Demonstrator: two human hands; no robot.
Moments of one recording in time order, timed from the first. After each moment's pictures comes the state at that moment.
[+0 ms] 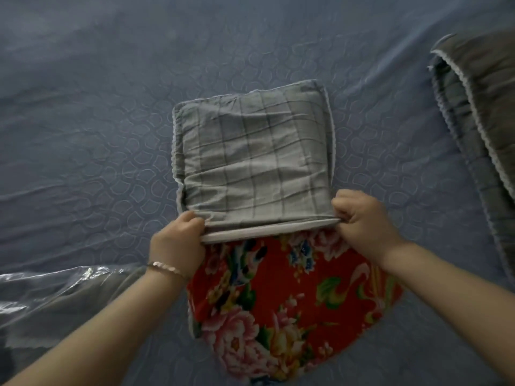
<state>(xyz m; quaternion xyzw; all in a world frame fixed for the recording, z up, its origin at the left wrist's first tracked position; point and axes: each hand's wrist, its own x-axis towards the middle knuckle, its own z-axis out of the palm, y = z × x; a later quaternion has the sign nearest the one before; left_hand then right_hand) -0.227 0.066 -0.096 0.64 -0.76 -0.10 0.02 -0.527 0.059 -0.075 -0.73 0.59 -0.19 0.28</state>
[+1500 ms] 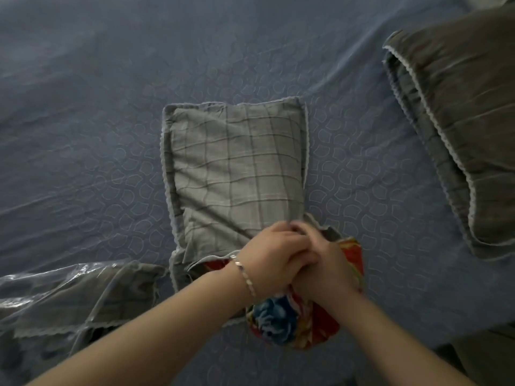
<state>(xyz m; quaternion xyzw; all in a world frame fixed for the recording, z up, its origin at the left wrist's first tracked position) -0.368 0.115 -0.023 0.32 -0.86 -0.38 0.12 -0.488 0.166 -0.036 -0.54 0.71 -0.19 0.41</state>
